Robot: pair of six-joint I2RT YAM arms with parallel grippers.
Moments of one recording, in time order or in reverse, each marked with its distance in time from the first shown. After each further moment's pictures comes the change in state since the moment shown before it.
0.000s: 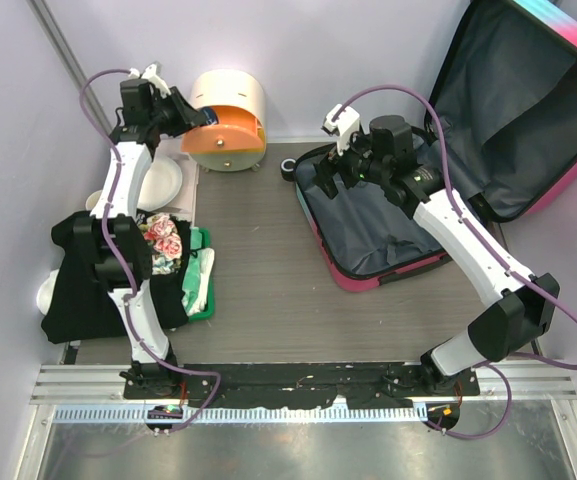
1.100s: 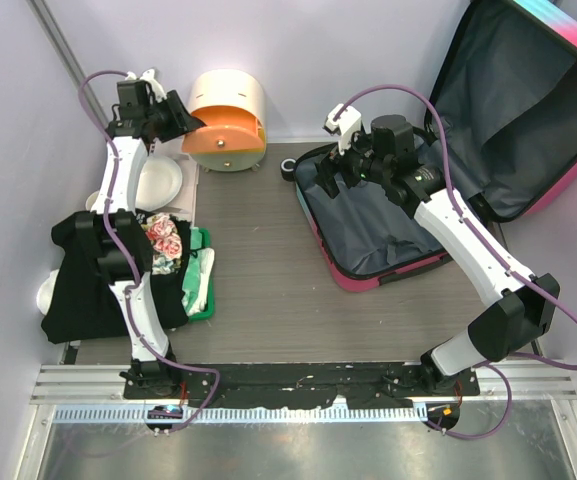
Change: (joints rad) left arm 0.037 0.084 0.129 -0.185 -0.061 0.101; right arm -0.008 0.000 -0.001 -0.001 0.000 -0.002
